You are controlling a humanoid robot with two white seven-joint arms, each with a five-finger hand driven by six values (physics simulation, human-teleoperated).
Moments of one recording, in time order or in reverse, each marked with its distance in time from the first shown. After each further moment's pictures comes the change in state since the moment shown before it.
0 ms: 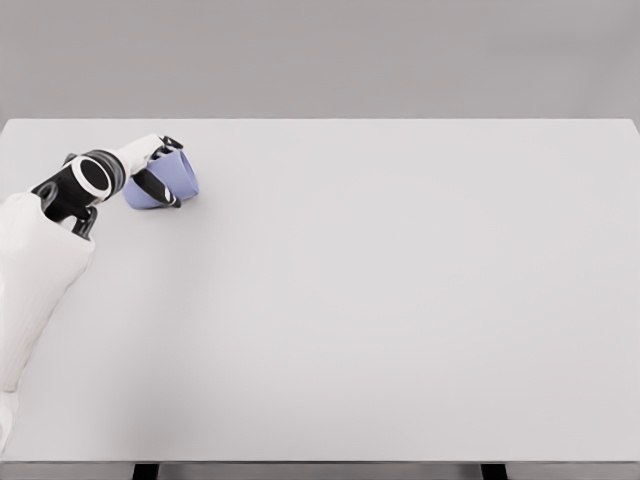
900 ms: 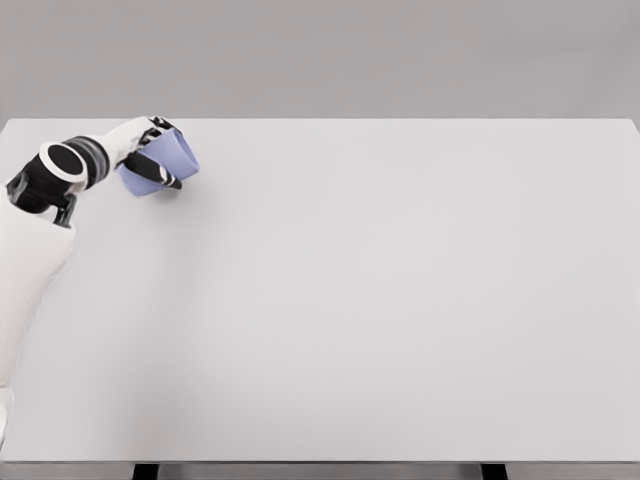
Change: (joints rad) left arm 0.002 0.004 0.099 -0.032 0.113 -0.009 -0.001; right arm 0.000 0.000 0.000 0.000 0.000 0.000 0.000
